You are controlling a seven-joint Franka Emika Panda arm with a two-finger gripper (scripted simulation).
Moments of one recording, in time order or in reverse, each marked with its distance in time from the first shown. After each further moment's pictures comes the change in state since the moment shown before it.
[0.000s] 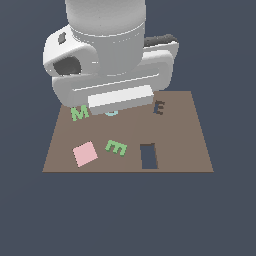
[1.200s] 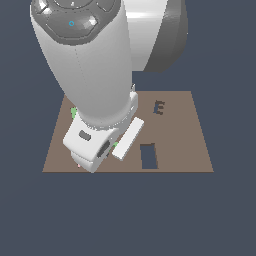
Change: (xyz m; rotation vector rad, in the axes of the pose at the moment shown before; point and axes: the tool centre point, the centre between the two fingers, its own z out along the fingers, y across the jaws) arm 0.036 0.028 0.097 0.013 -0.039 -0.808
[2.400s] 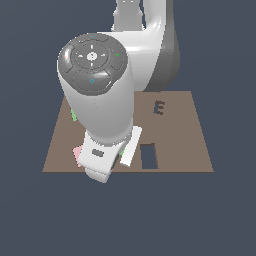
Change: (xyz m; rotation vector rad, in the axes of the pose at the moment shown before) arm 0.008 0.009 0.039 0.002 -0.011 -0.190
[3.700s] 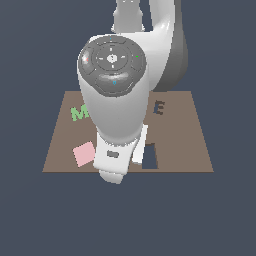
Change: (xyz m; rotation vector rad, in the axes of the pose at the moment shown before) arm 0.018 -0.007 0.003 -0.001 0.000 -0.134
